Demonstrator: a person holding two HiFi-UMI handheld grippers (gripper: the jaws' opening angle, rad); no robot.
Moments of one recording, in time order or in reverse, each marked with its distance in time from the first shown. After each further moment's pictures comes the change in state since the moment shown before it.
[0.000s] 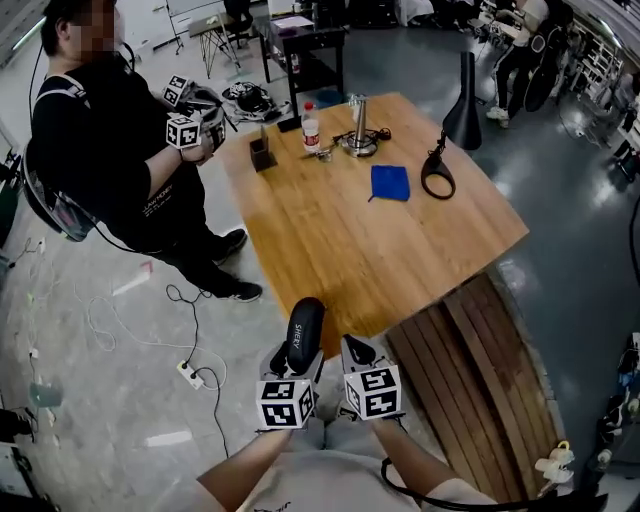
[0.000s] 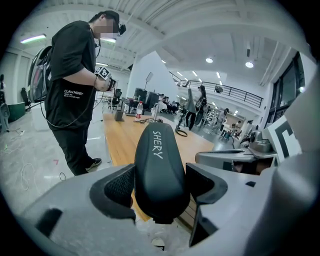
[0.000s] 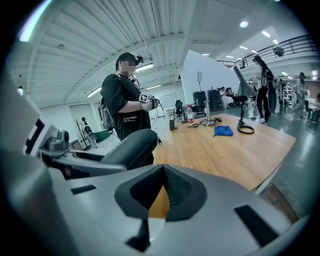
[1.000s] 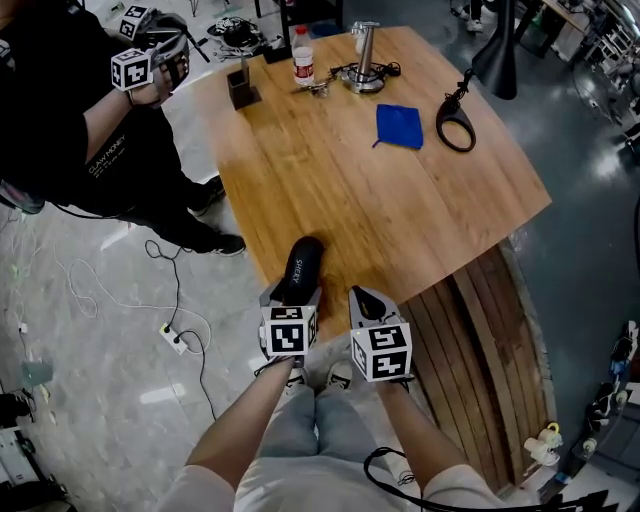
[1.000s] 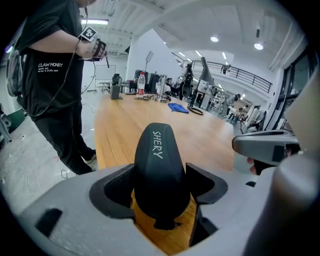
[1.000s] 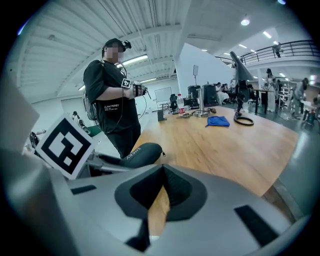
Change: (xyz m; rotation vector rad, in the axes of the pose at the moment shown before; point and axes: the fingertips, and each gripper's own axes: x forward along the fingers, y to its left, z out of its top) left arm 0.193 0.070 -0.040 0.038 0.197 0.057; right arm 0.111 -0.091 -0.029 0.004 0.069 -0.070
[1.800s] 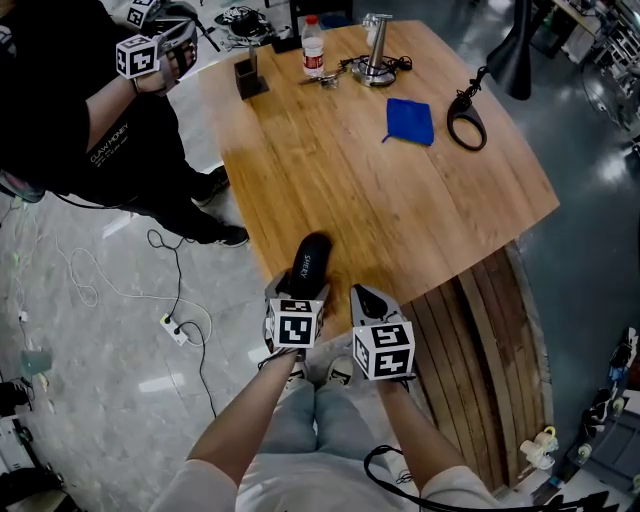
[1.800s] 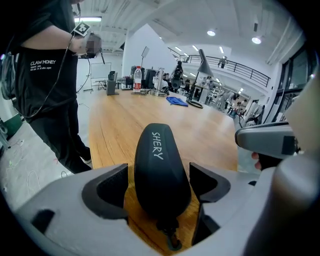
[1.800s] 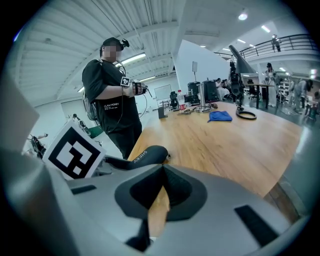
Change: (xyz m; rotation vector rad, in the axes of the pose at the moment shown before) left arm 0.024 -0.001 -0.015 0.035 0.047 -0.025; right arm 0.013 0.004 -0.010 0.033 0.027 0.023
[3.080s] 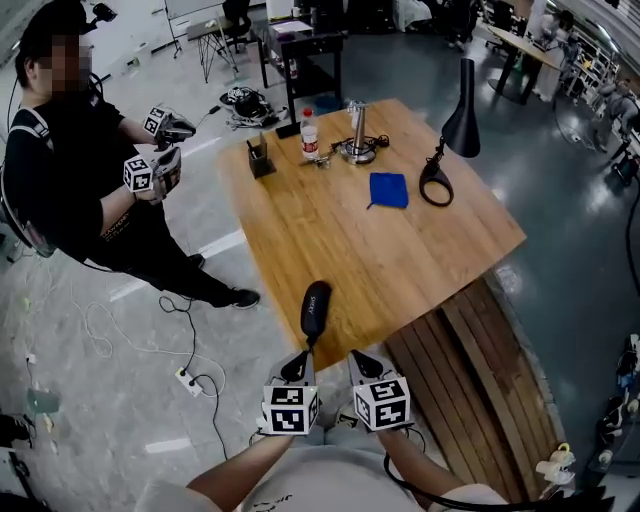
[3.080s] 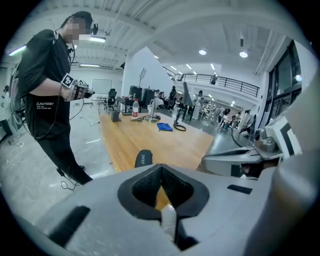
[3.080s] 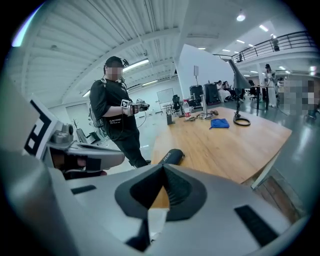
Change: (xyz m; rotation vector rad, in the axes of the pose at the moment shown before) left arm -0.211 -0.059 0.017 0.025 -0.195 -0.017; right arm -0.129 0.071 0.009 0.012 -0.033 0.033
